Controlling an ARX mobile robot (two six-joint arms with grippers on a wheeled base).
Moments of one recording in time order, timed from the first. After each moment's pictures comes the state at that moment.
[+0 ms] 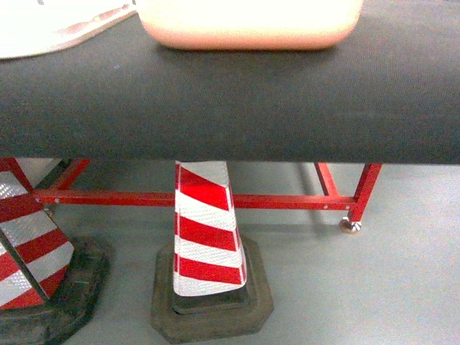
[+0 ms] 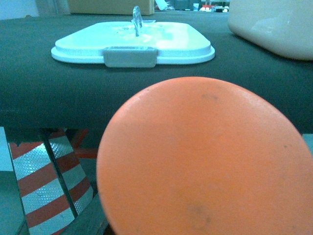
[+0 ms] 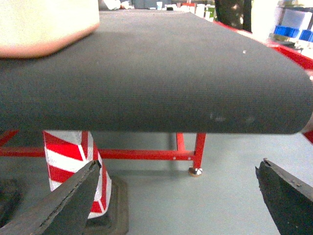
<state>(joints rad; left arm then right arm) 0.00 0.01 0.01 -0.01 0.00 0.00 0.00 0.00 0.01 -0.01 0.00 0.00</state>
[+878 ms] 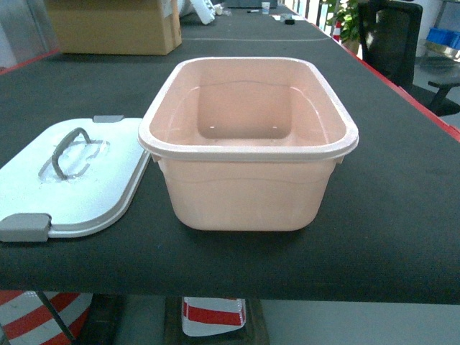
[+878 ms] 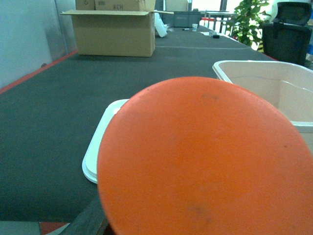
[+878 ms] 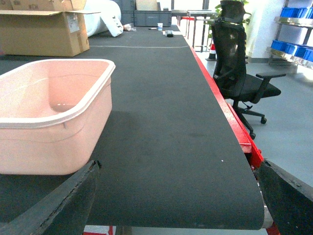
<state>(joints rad) 0.00 0.01 0.01 0.00 0.00 0.00 0.00 0.00 0.01 0.00 0.00 0.00</state>
